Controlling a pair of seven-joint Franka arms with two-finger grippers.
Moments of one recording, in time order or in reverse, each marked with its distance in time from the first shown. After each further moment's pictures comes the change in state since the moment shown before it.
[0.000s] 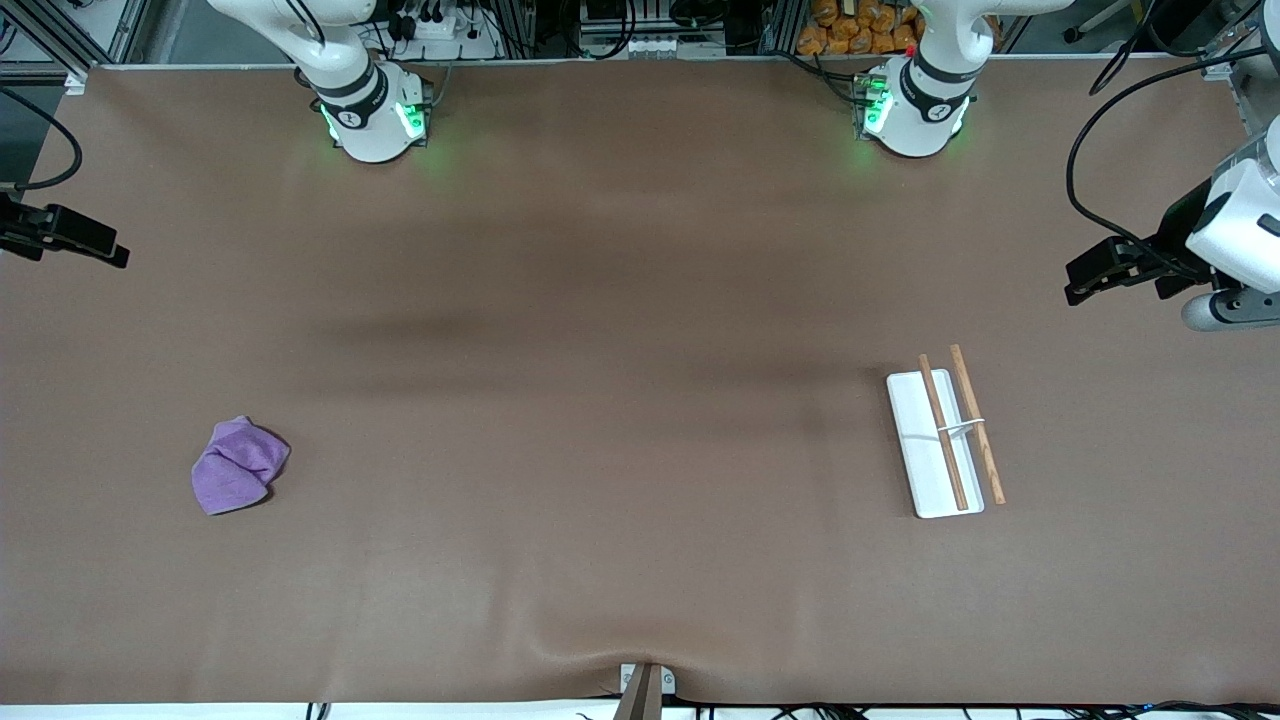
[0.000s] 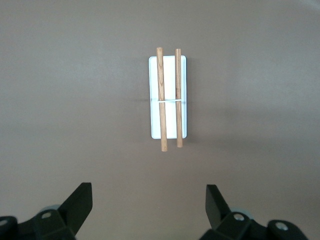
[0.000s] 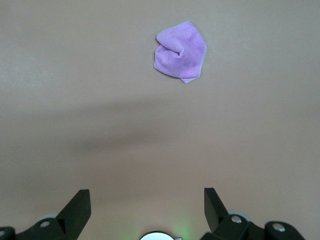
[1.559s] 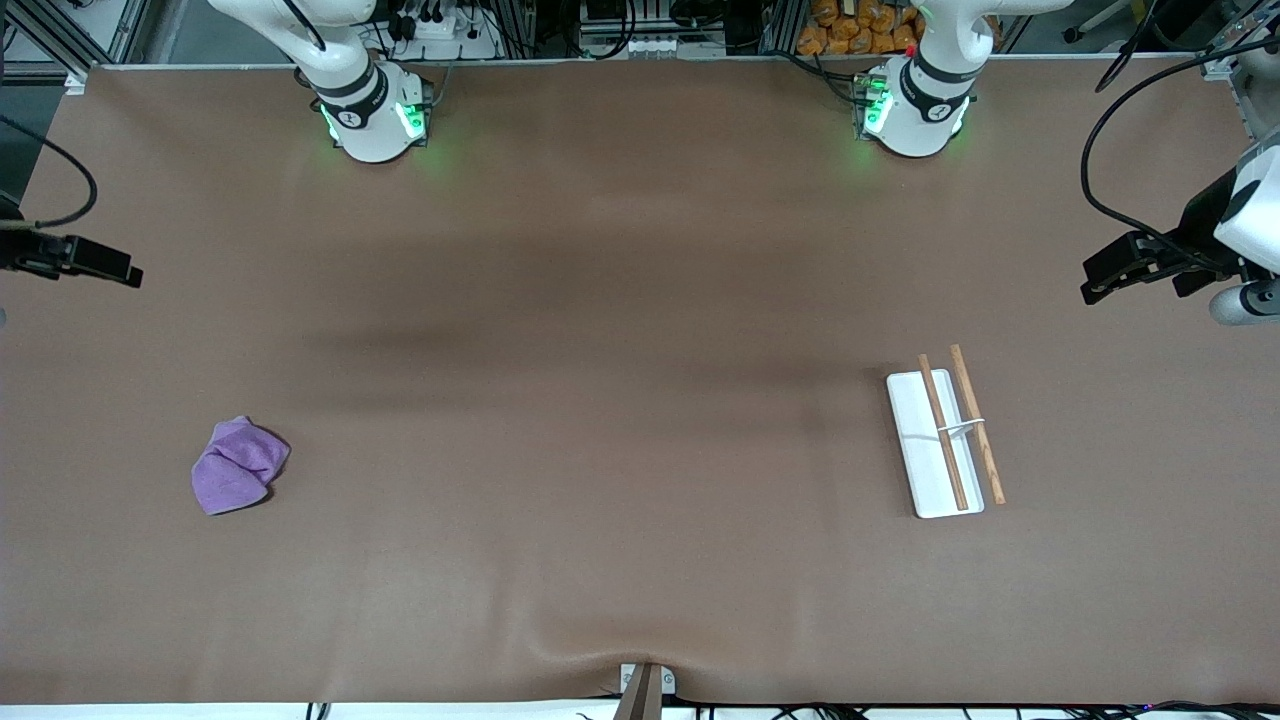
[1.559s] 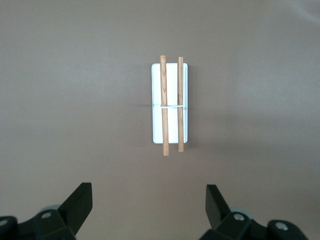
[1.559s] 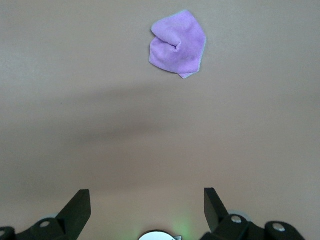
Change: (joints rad) left arm 0.012 -0.002 0.000 0.024 0.000 0.001 0.000; right arm -0.018 0.083 -0.005 -0.003 0.000 0.029 0.000
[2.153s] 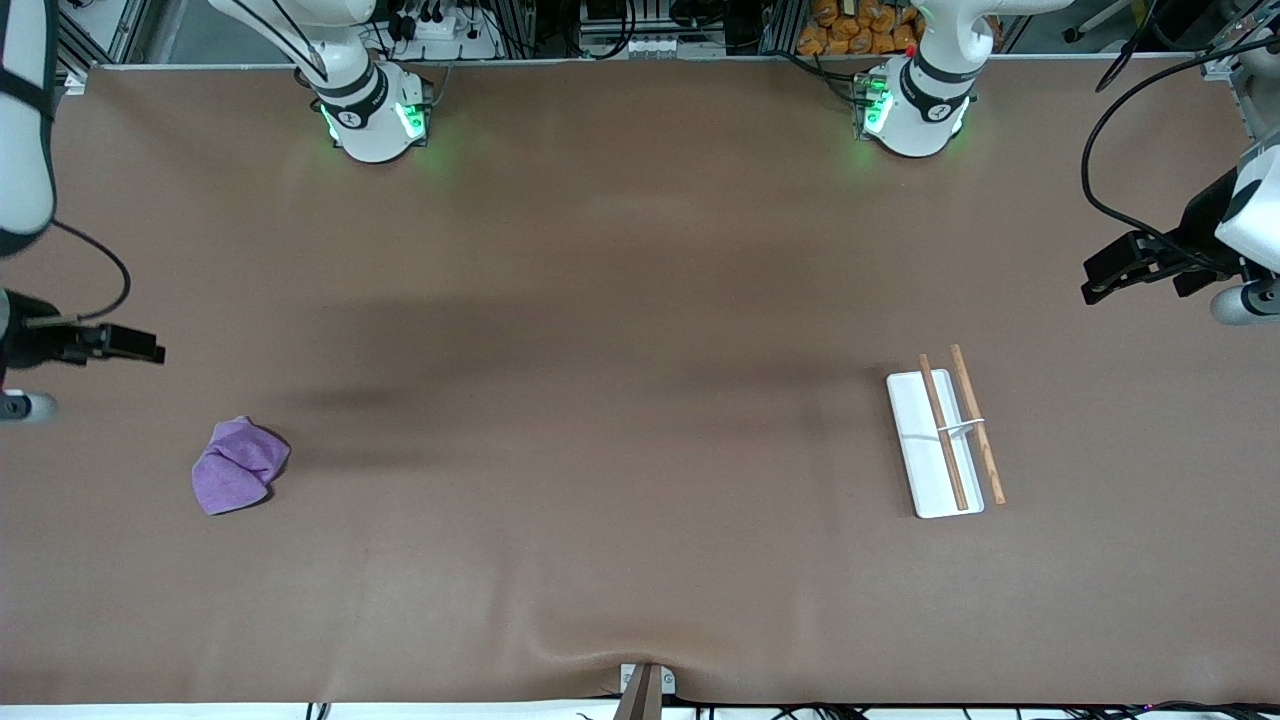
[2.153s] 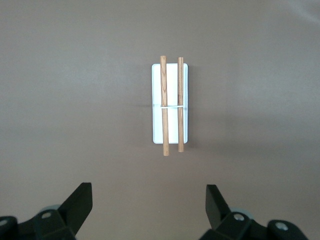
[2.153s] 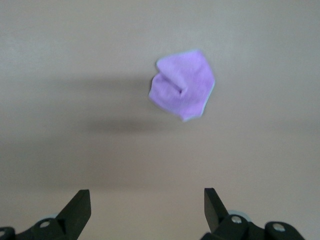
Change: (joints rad) left arm 0.002 0.000 0.000 0.001 0.000 0.000 0.000; right arm -0.003 0.221 0.002 0.094 -0.032 0.184 -0.198
